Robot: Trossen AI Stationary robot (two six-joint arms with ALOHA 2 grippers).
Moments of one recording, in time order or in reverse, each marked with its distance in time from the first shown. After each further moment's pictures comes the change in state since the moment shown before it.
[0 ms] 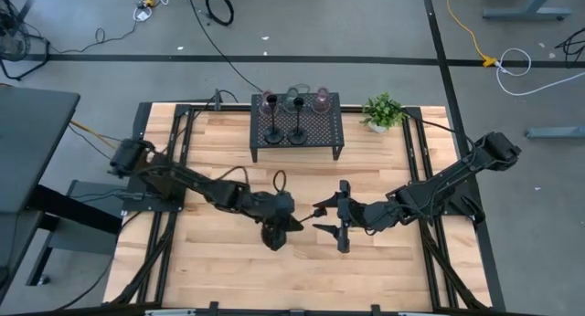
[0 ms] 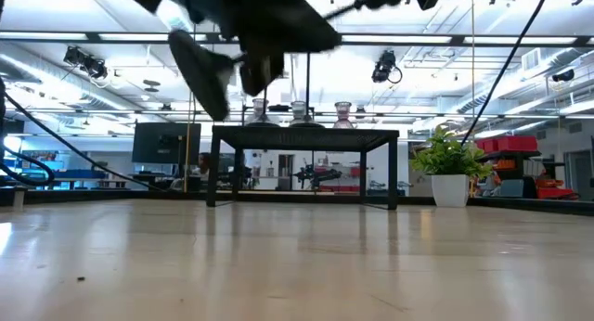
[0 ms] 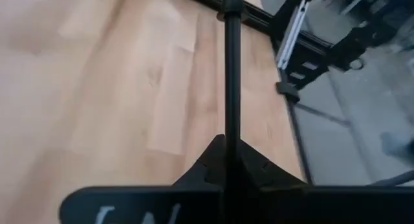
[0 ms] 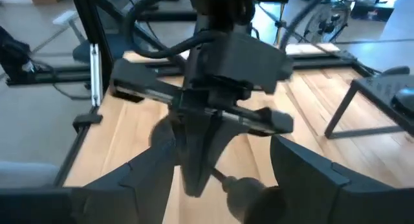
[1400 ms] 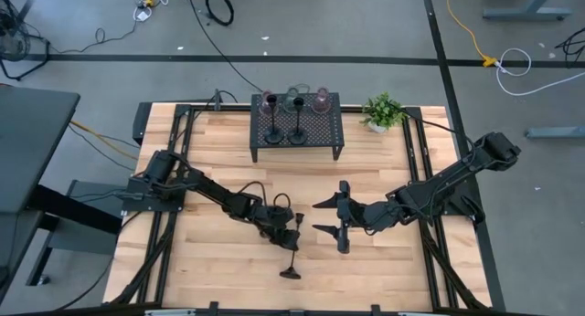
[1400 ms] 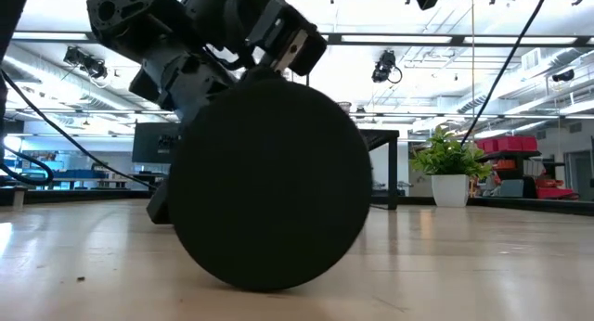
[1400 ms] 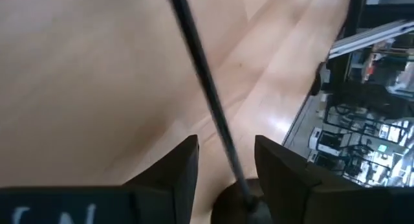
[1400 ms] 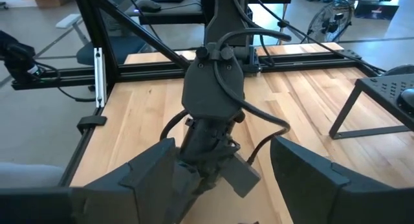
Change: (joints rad) left arm -0.002 0.291 -0.079 0.197 0.273 -0.894; right arm 0.000 0.000 -0.001 0.017 -0.005 0.003
